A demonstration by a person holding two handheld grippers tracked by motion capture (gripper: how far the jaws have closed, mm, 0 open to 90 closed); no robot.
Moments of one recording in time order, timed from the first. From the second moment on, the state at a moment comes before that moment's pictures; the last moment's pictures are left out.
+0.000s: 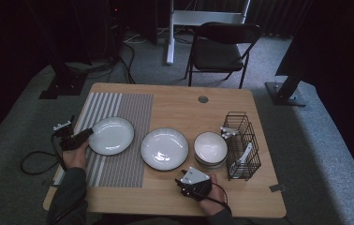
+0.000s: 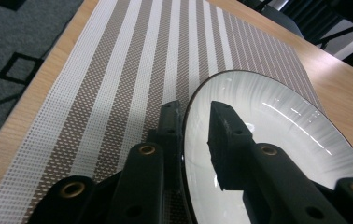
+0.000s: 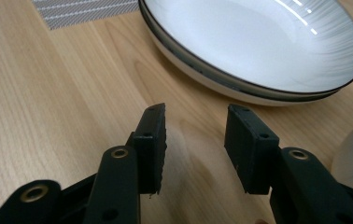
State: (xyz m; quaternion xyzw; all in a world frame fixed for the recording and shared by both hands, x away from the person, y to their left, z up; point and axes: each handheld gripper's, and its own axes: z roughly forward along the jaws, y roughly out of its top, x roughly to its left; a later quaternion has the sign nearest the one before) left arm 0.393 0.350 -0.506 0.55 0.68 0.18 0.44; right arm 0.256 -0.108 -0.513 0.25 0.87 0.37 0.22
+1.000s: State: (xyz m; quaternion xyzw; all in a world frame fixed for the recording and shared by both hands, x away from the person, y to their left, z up) left arm 0.376 0.326 -0.477 0.58 0.64 0.21 0.46; right arm 0.261 -0.120 -0.520 0.25 0.88 0.36 0.19
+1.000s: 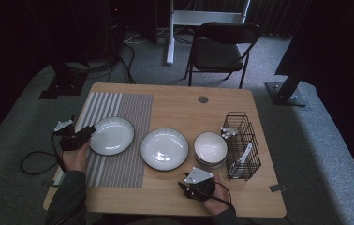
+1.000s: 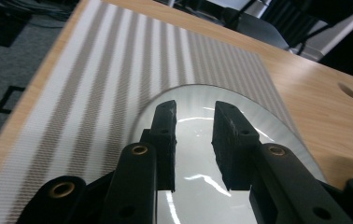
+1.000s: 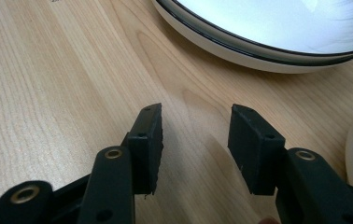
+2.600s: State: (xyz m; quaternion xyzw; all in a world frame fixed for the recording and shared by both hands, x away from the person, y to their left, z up) left arm 0.369 0.209 -0.452 0.68 0.50 0.19 0.50; right arm 0.263 -0.135 -0.518 0.24 0.89 0.36 0.15
